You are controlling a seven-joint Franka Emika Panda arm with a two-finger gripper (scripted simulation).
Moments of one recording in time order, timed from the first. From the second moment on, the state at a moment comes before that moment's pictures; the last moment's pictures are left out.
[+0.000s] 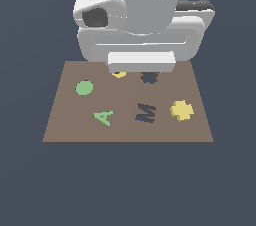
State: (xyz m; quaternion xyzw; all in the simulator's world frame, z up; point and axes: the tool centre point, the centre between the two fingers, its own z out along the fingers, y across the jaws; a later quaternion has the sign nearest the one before) arm 0.017 0.021 0.177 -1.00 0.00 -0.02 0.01
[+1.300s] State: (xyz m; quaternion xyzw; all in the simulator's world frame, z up) arm 0.050 0.138 0.073 -1.00 -0.04 0.00 0.00
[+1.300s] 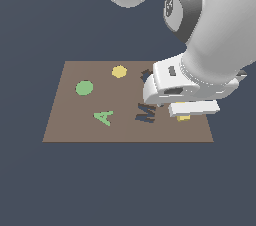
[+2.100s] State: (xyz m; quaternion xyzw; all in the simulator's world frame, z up) arm 0.059 0.164 0.045 -1.00 -0.05 0.00 0.00
